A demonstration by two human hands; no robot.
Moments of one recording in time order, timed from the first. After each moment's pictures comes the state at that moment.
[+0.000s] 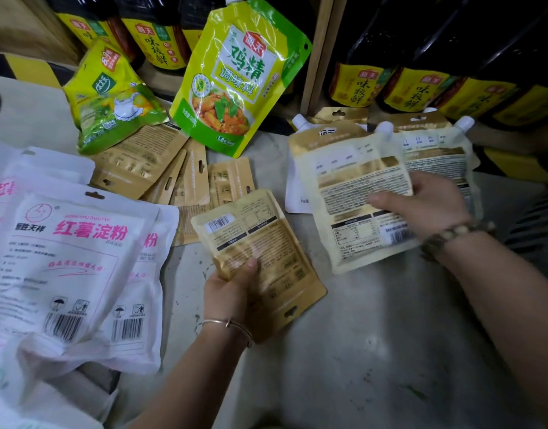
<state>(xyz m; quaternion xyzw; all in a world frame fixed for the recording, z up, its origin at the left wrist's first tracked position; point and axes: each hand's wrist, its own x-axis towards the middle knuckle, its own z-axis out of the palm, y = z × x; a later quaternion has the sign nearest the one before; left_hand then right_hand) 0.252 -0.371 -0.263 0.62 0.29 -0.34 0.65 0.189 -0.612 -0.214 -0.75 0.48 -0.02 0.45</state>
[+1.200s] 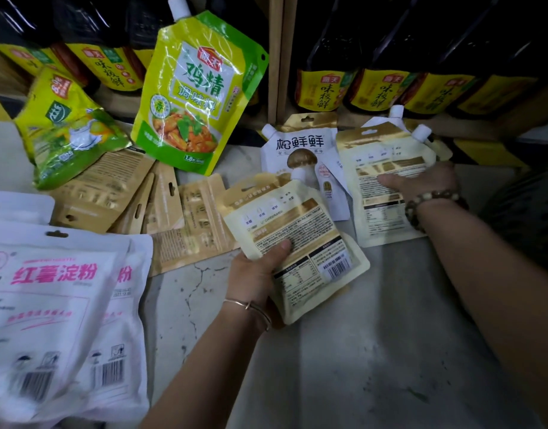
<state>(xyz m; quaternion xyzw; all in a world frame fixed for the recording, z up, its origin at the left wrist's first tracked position) 0.263 -0.434 -0.263 0.55 0.17 -0.43 0.69 0.187 -0.688 -0.268 -0.66 0.68 -0.04 0.31</state>
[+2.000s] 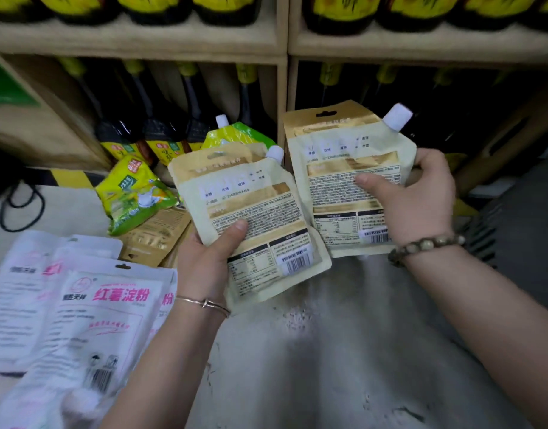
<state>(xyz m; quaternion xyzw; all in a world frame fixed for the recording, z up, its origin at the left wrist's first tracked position) 0.310 -0.404 -0.151 0.61 0.00 -0.25 0.75 0.198 -0.589 -0.110 -0.69 0.48 -0.35 0.41</state>
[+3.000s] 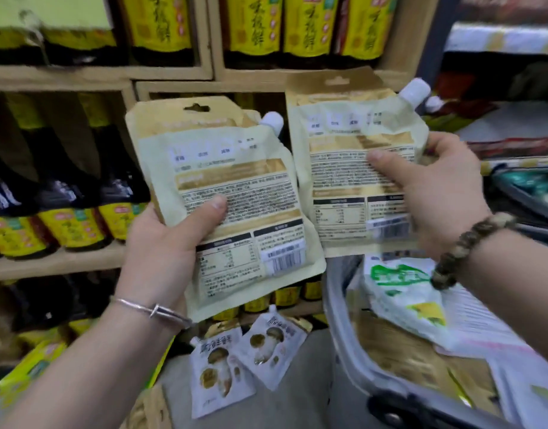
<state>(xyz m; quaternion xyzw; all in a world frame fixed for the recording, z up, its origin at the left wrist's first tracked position) 0.251 -0.498 0.116 0.49 -0.27 -0.24 0.79 0.077 -0.658 0.159 -0.62 0.38 -0.56 0.39</state>
